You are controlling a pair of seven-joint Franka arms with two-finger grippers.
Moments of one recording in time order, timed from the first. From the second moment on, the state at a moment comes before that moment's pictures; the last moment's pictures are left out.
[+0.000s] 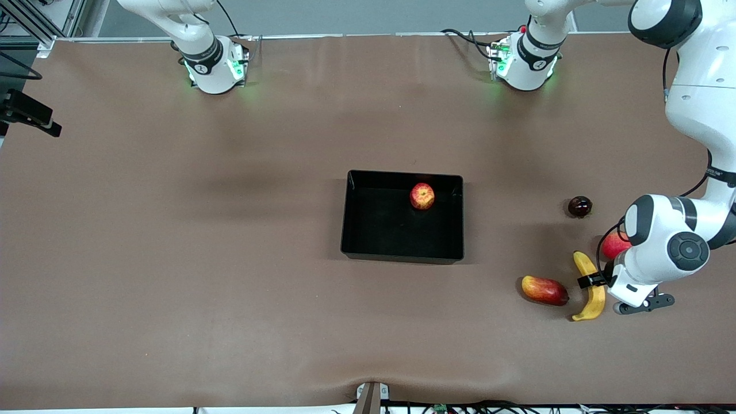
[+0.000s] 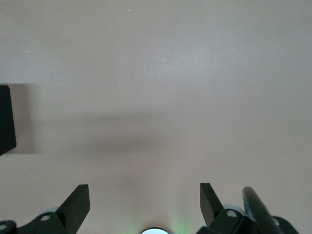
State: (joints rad) left arm 0.43 0.85 -0.41 -1.50 0.51 2.27 -0.39; right arm 0.00 0.00 -0.08 -1.44 0.02 1.38 -0.03
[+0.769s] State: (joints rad) left arm 0.43 0.75 -0.48 -1.48 0.51 2.16 -0.39; right arm 0.03 0.00 -0.09 -1.44 0.02 1.38 -0.03
